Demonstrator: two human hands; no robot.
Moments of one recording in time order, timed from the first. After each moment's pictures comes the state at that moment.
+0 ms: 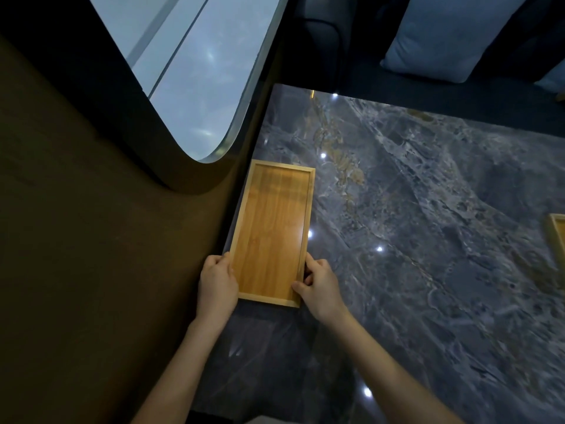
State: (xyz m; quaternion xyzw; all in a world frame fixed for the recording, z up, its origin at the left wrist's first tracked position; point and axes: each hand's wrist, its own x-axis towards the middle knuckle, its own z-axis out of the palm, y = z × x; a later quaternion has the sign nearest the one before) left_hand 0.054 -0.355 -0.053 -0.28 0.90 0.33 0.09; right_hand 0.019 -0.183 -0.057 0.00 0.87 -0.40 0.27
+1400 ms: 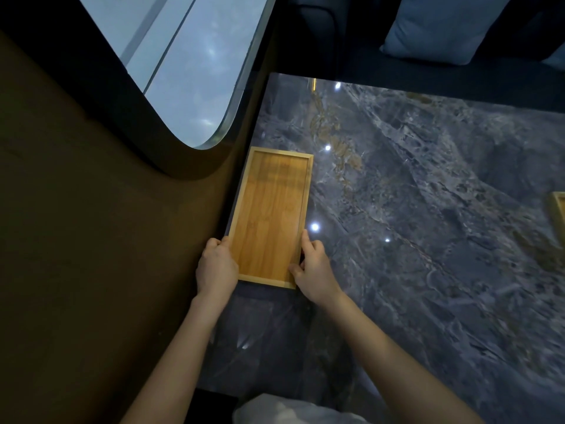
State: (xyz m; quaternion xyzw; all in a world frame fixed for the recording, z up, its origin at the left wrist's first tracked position) left_hand 0.047 -0.358 -0.055 -0.25 0.93 0.22 0.13; right_hand 0.022 -0.188 -0.061 -0.03 0.88 -0.41 0.26
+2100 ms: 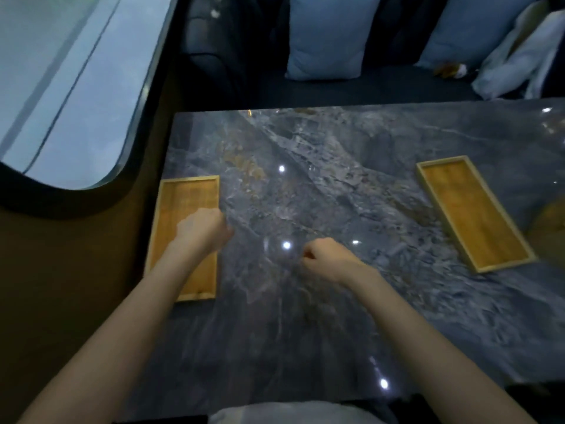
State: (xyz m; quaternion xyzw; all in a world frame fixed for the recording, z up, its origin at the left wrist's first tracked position) left_hand -0.037 -0.227 0.028 -0.04 0.98 0.05 0.20; right_hand 0.015 -0.010 0.007 -0.05 0.93 -0.22 0.29
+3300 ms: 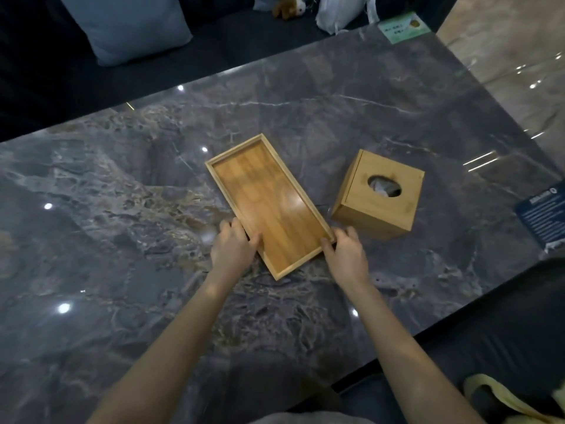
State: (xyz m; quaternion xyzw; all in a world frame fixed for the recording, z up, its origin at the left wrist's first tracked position) left_hand -0.025 0.224 -0.057 0.08 0.96 0.19 0.21; right_hand 0.072 0.388 -0.052 0.36 0.88 -0.31 0.10
